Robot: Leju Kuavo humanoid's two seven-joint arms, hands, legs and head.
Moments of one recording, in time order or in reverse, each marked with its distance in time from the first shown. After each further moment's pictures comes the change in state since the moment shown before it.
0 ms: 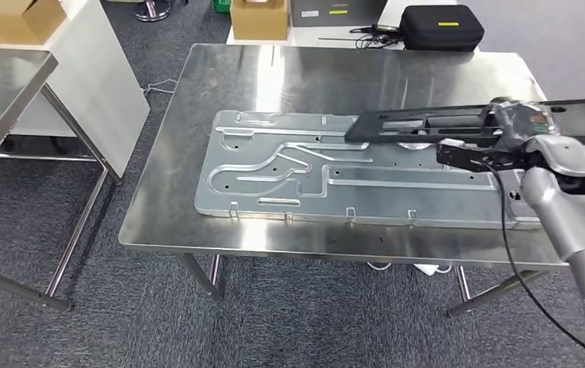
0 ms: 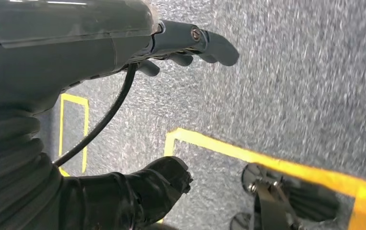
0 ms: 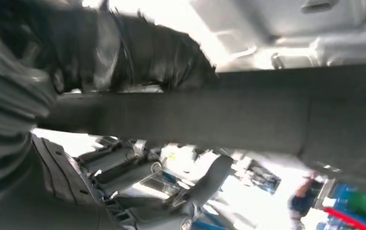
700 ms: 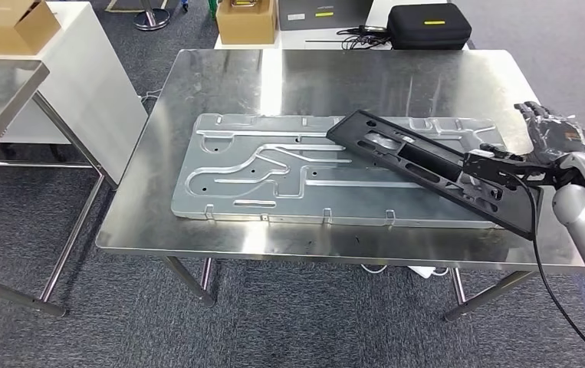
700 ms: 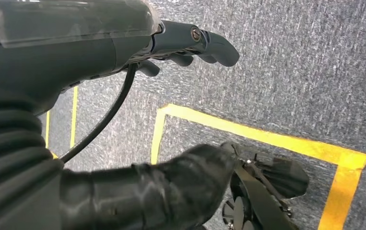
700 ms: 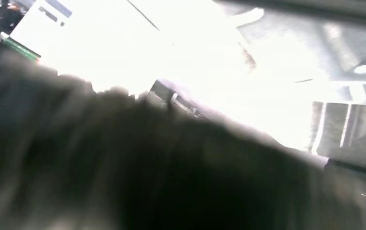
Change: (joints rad) left arm 0.000 0.000 0.022 -0.001 0.045 -0.008 -0.033; right arm 0.114 -0.109 -0.075 -0.098 -0.087 0.006 -0.021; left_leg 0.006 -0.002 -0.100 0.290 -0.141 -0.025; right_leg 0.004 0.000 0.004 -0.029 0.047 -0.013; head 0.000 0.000
